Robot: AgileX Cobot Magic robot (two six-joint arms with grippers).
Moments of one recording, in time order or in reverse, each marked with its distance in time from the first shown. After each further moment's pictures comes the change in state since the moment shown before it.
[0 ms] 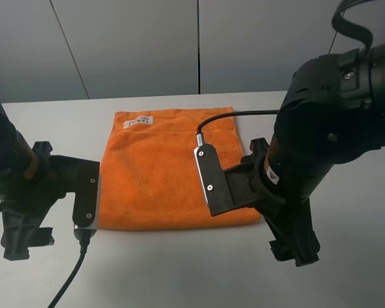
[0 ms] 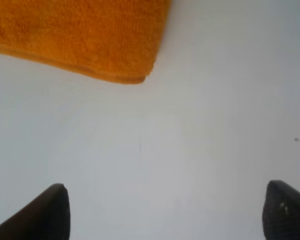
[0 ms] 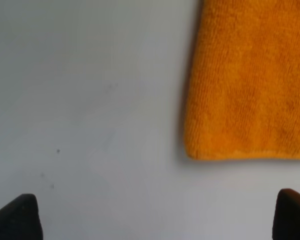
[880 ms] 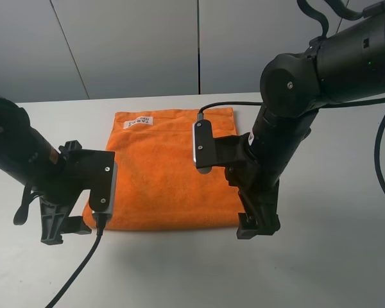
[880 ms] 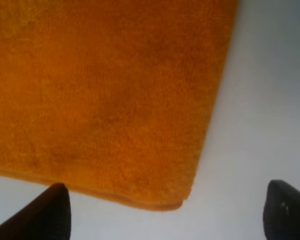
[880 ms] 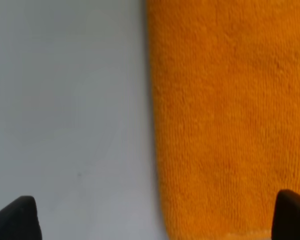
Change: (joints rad) left arm 0.139 0.104 -0.002 -0.306 -0.298 0.396; right arm -0.233 0.149 -0.091 0.423 -0.101 -0.354
